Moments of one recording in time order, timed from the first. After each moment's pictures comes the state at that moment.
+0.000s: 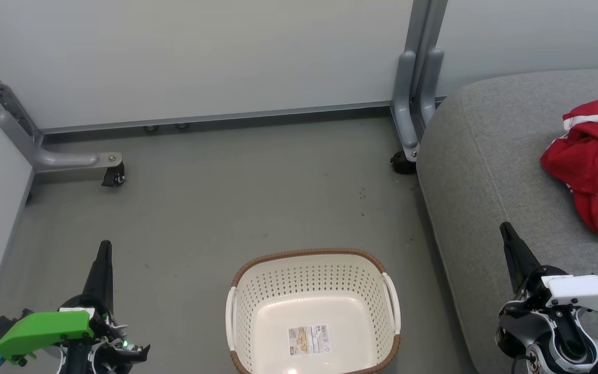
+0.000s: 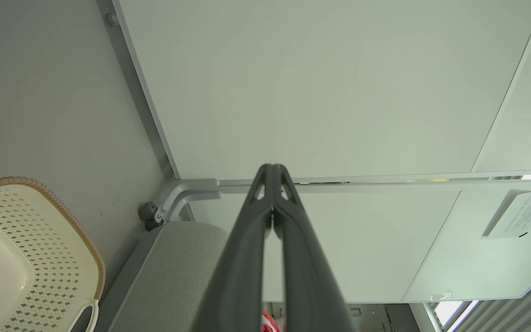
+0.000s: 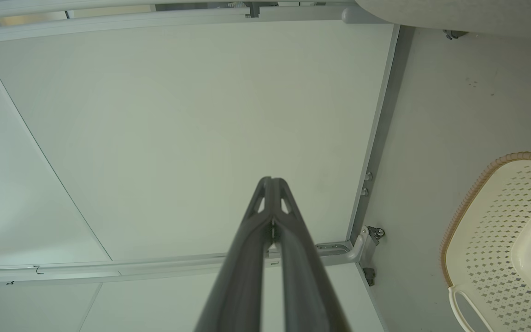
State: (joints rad) left arm -0.10 0.06 0.10 0.24 -1.63 -0.13 0.10; right arm -0.11 -0.06 -0.11 0.24 1.62 0.13 0.11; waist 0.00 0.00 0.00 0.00
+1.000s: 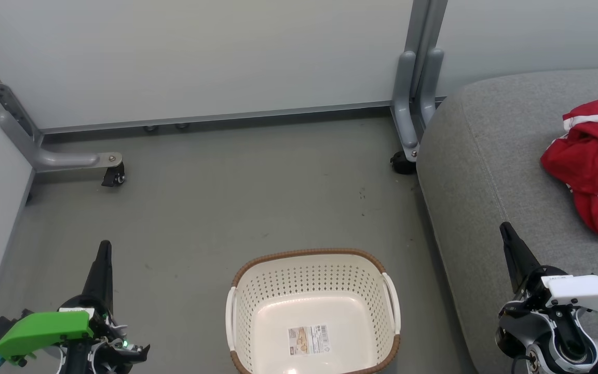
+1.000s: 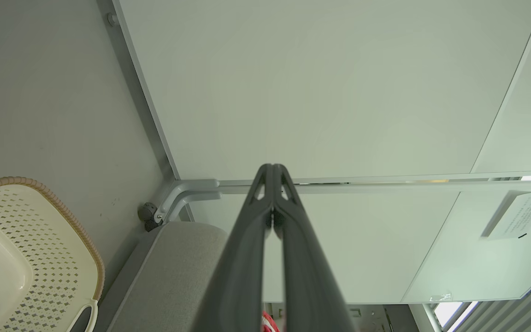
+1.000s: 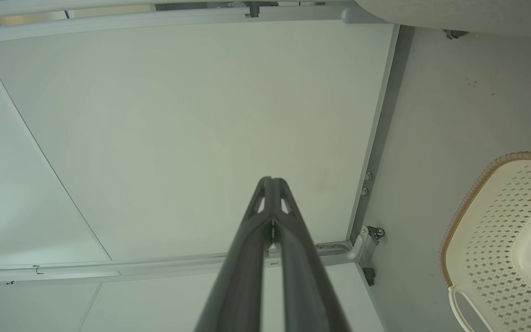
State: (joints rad) left arm -0.10 0.06 0.10 0.24 -1.63 -0.13 0.11; right arm -0.11 -0.05 -0.11 0.24 1.62 0.13 0.11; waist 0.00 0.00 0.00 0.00
